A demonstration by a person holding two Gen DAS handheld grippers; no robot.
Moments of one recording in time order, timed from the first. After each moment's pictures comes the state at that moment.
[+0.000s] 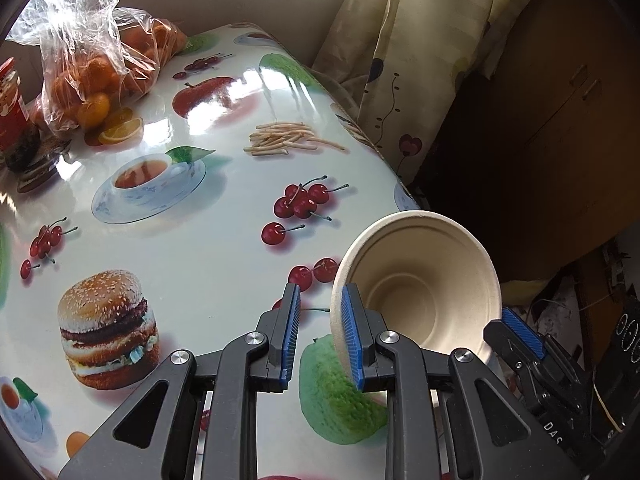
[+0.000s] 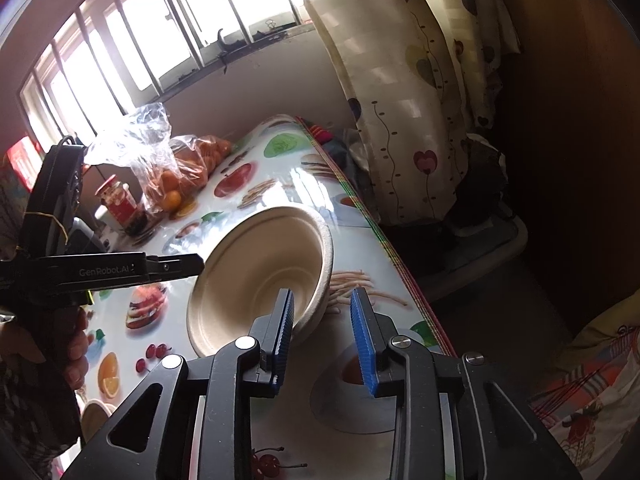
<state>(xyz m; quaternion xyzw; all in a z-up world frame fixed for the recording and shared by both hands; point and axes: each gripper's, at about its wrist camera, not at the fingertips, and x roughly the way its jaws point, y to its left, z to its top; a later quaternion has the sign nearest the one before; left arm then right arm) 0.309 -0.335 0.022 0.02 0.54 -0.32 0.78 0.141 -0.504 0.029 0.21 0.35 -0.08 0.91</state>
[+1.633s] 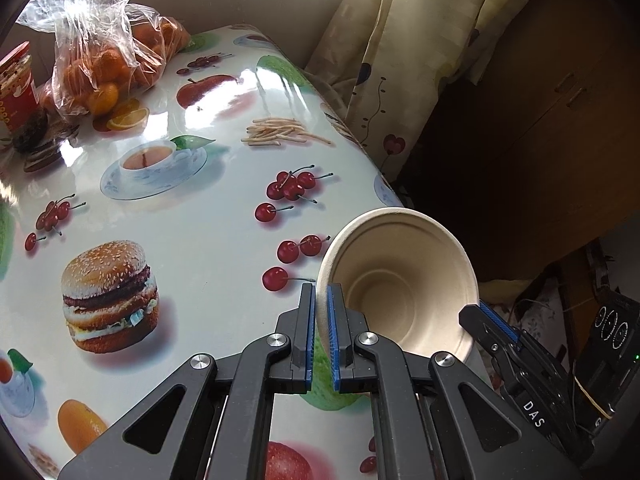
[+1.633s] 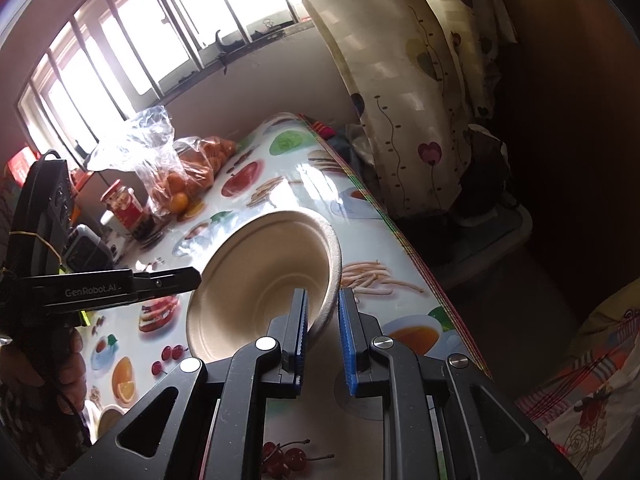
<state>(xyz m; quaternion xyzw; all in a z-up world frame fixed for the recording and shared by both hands) 0.287 -0.315 0.037 0.00 0.54 -0.34 0.77 0.134 -0.495 0.035 0.23 0.35 -0.08 0.90</state>
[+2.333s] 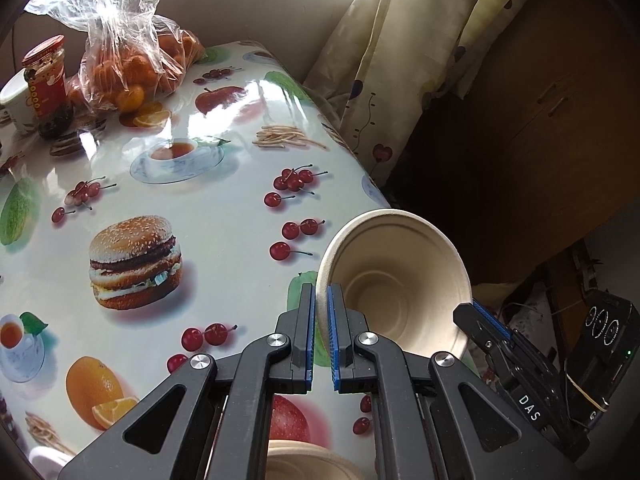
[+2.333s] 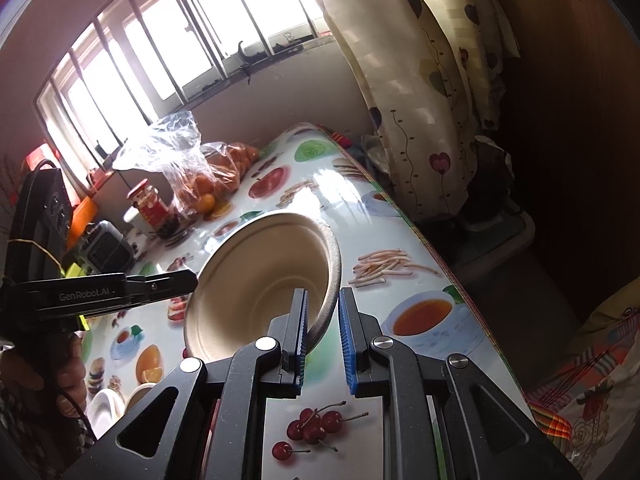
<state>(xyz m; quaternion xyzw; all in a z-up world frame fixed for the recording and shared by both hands) 0.255 -0.276 0.061 -0.02 0.52 -0.34 0.78 0.104 -0.469 0.054 0.22 0.33 -0.07 0.91</state>
